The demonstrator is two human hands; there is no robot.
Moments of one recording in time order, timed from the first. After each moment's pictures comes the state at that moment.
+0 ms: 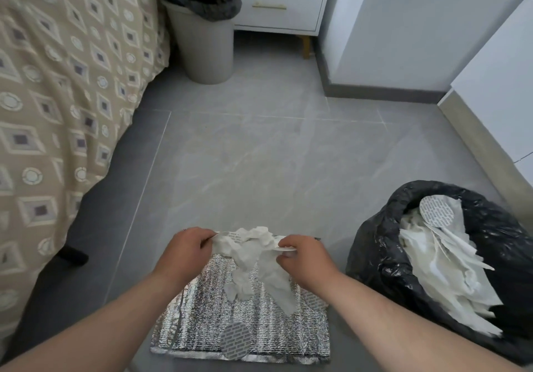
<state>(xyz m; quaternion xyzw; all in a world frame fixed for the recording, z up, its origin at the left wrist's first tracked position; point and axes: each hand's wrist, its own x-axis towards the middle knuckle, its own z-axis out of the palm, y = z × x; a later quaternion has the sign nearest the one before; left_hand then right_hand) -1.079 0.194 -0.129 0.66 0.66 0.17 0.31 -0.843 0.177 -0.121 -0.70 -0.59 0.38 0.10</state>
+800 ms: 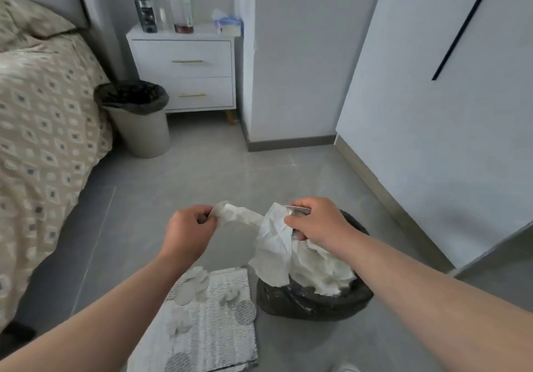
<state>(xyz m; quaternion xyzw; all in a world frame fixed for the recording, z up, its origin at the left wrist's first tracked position) -0.914 0.162 0.085 0.62 0.61 0.35 0.35 -0.689 0.107 0.126 -0.72 -0.51 0.36 0.30</state>
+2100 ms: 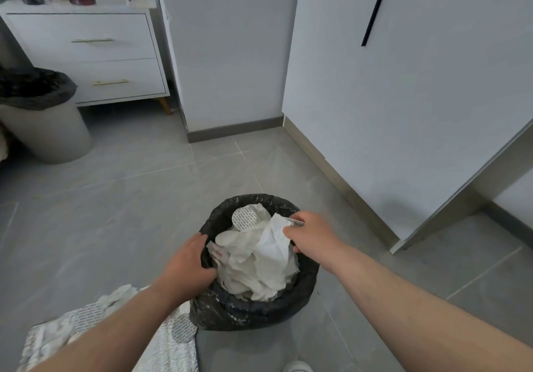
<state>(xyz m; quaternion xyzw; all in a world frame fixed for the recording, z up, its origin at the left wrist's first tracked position) -0.782 0.147 0.002 0.76 0.55 0.04 0.36 -0.550 0.080 0.046 -0.81 -0.37 0.36 0.29</state>
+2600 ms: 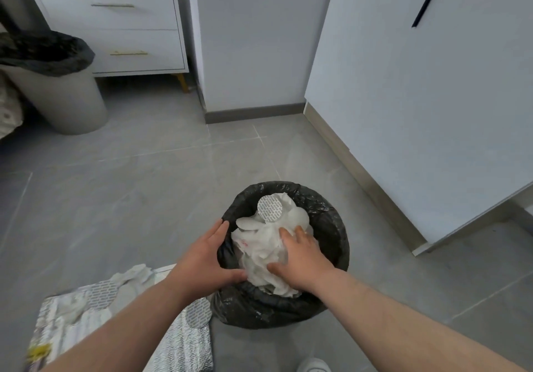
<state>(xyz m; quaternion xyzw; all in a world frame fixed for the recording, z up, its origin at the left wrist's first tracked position) -0.805 0.161 -0.040 0.77 0.48 0.09 0.40 -0.598 0.096 -0.038 -0.78 -0.55 0.30 -0.02</state>
